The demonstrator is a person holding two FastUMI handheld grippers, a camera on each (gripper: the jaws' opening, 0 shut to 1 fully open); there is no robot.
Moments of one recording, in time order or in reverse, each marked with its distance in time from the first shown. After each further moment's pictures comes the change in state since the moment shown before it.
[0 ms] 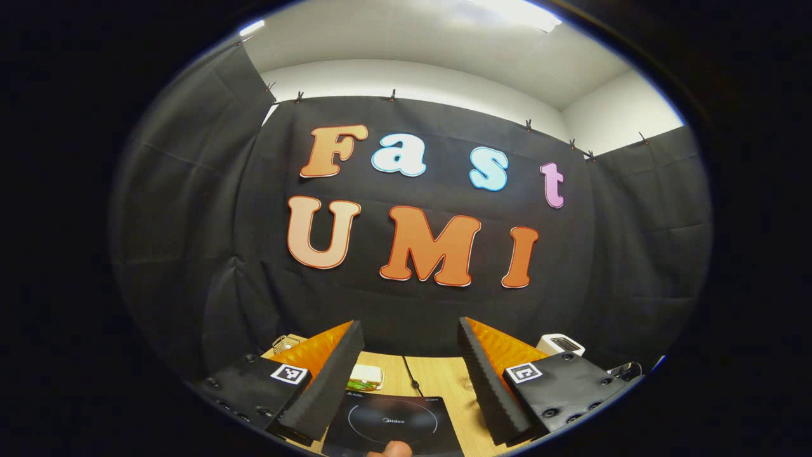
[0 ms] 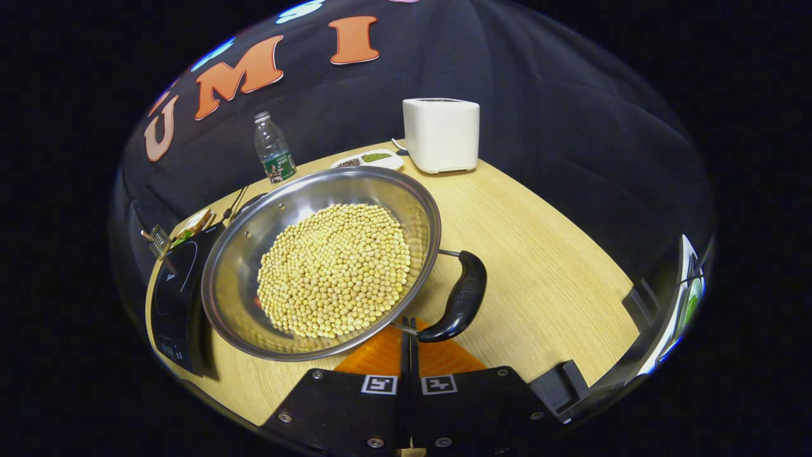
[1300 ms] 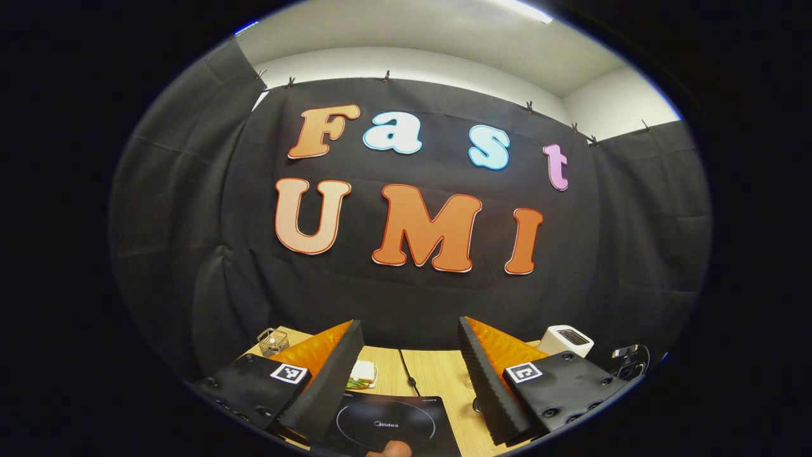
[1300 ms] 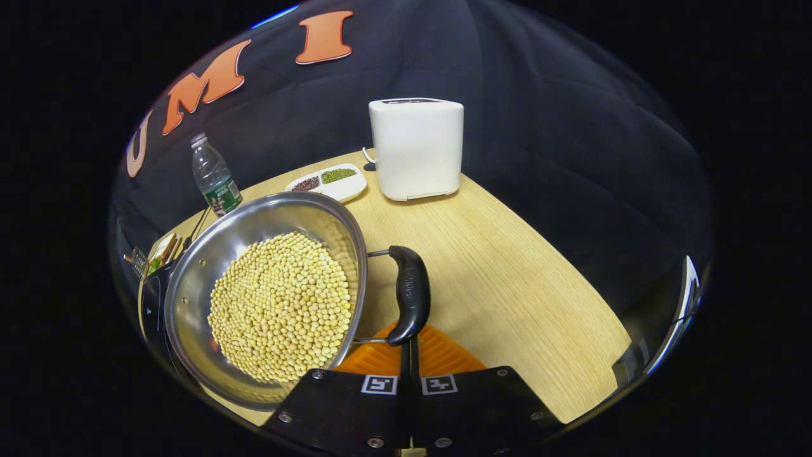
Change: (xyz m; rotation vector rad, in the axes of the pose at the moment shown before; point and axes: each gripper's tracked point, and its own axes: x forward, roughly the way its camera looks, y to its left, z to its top) left arm 0.063 -0.016 -0.041 0.020 0.065 -0.004; right arm 0.074 -0.043 0.069 0.015 0.006 -0.058
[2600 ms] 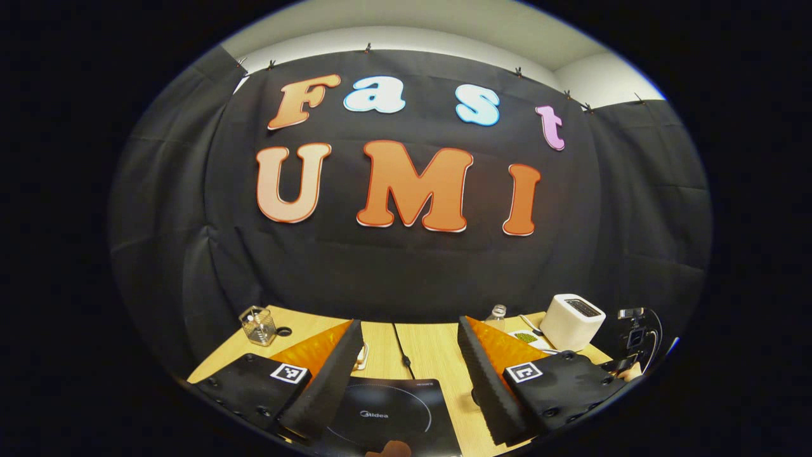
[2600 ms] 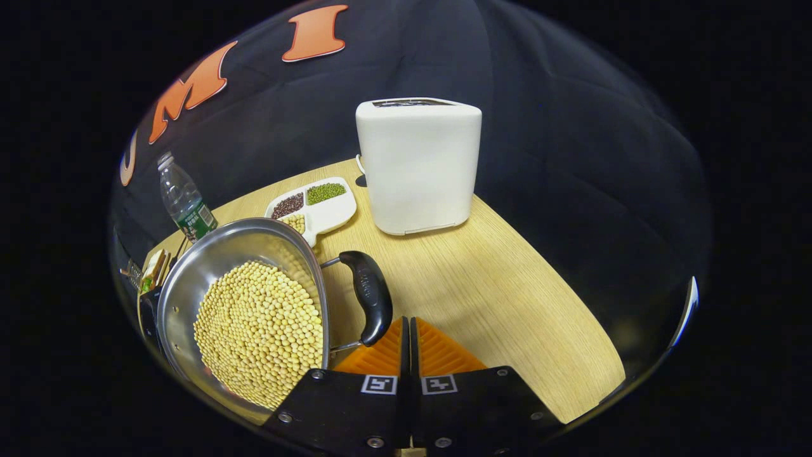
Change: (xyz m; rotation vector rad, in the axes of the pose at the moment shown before) left arm 0.045 -0.035 -0.102 0.011 0.157 -0.014; right arm 0.048 0.002 0.050 -0.011 -0.006 -0.017
